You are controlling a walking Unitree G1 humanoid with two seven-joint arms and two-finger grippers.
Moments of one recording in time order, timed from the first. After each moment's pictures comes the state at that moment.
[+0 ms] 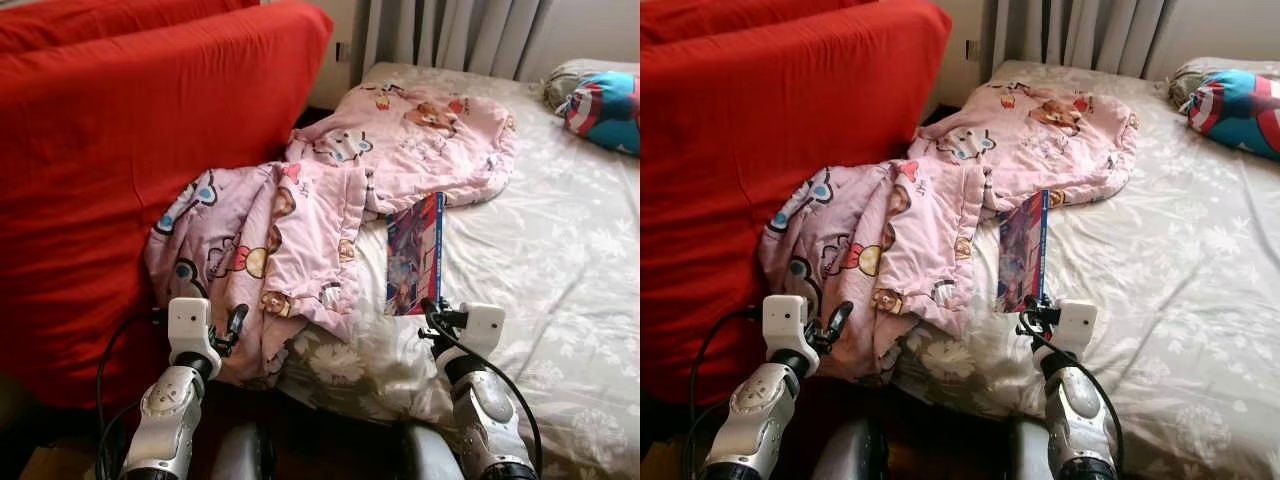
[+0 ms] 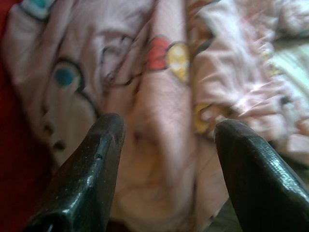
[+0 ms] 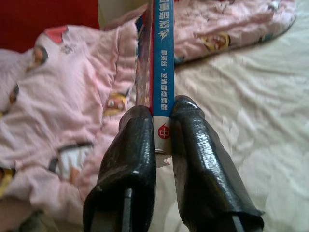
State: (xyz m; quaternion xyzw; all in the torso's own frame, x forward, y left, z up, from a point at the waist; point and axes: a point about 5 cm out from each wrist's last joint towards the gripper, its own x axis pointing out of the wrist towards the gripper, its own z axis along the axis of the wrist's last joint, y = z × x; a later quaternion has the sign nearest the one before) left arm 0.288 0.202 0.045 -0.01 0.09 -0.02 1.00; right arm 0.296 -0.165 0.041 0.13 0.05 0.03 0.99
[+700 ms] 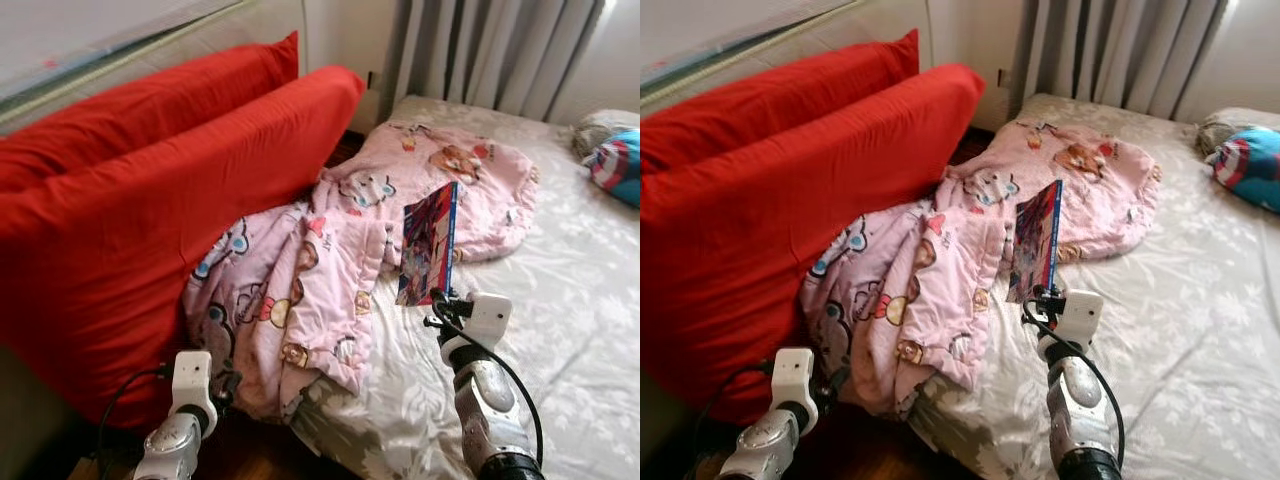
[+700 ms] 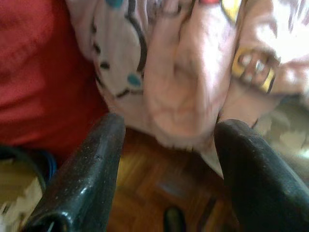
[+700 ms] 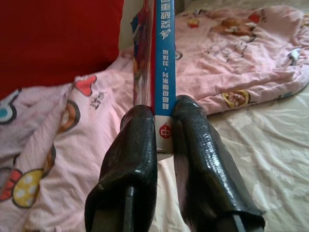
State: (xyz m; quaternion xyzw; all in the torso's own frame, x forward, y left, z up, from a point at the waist) left arm 0.250 0.207 -0.032 -0.01 0.29 0.01 0.96; right arm 0.303 -0.164 0.043 0.10 0.06 0.01 0.99
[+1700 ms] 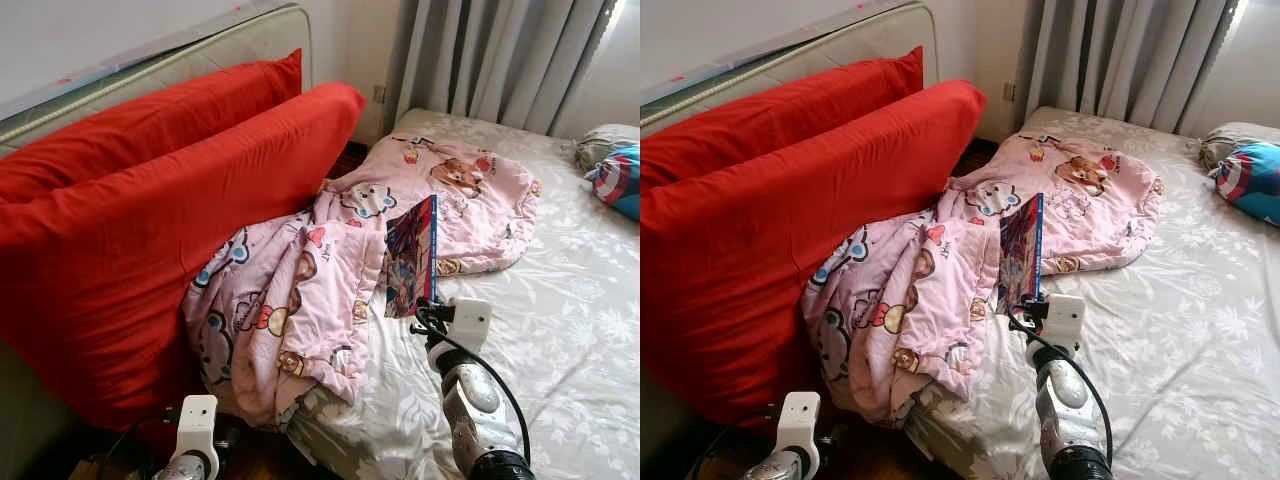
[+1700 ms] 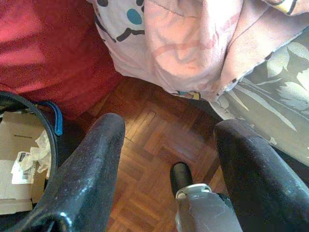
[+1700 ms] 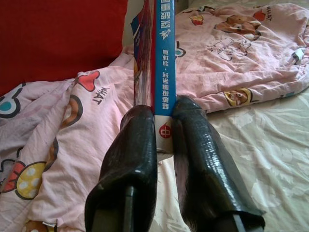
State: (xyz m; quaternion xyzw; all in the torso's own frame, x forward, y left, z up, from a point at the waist) left arm 0.220 0.200 -0.059 0.02 0.37 0.02 0.93; right arm 0.303 -0.155 0.036 0.10 0.08 0.01 0.99
